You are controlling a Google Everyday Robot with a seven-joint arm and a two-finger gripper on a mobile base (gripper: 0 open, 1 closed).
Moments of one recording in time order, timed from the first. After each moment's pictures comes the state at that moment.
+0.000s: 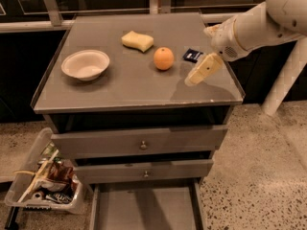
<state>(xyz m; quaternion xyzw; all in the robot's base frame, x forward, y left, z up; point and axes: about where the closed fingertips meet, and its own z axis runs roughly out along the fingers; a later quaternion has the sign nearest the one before) 0.637 -0.146 0.914 -0.54 0.74 0.06 0.40</state>
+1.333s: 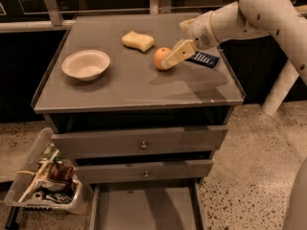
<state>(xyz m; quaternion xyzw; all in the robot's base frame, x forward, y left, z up) 0.714 -0.084 0.910 -0.52 0.71 0.19 0.44</state>
